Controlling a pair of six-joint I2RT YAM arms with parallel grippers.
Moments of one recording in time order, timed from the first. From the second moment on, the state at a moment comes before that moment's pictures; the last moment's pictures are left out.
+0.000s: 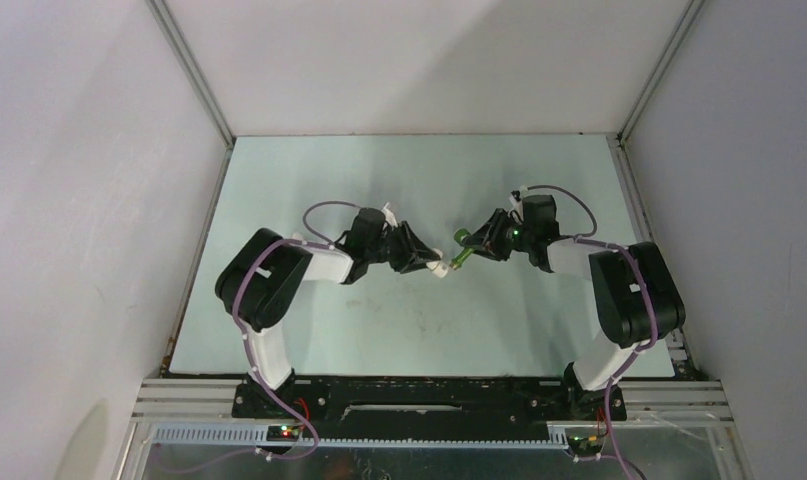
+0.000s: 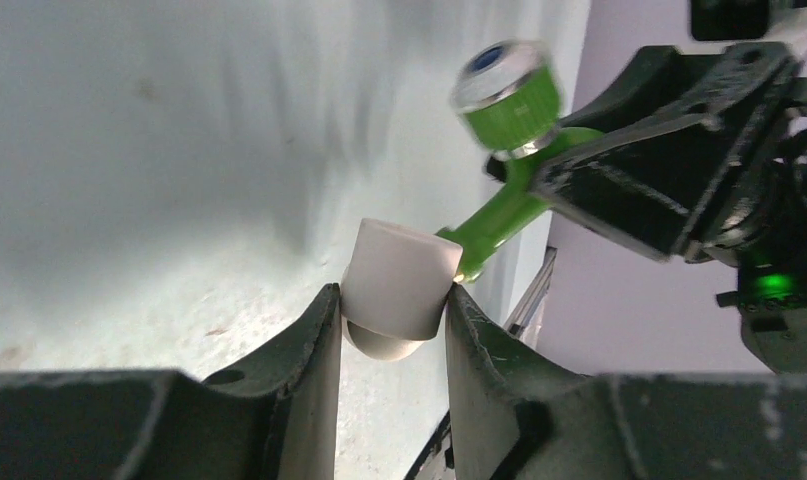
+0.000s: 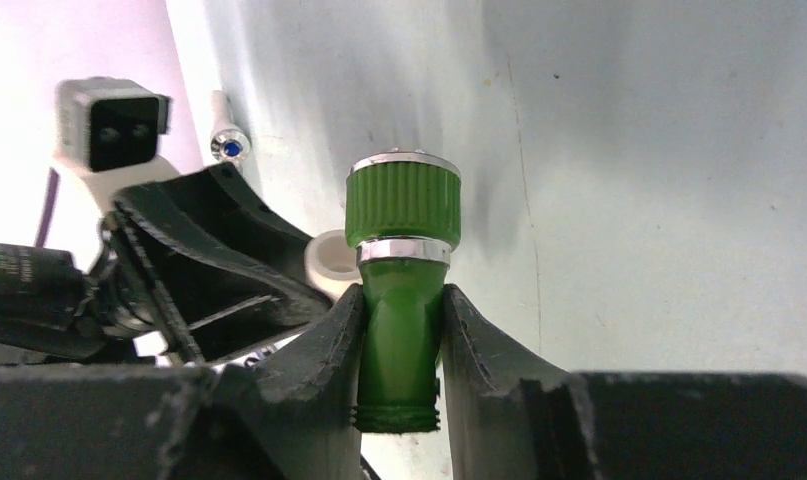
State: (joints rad) left arm -0.55 1.85 0.84 0.45 0.51 -1.06; right arm 0.23 1.69 0.76 0.24 -0.60 0.86
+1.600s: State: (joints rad) left arm -0.61 1.78 0.68 0.60 0.22 -1.39; right arm 0.33 1.80 0.76 0.31 -0.59 0.96
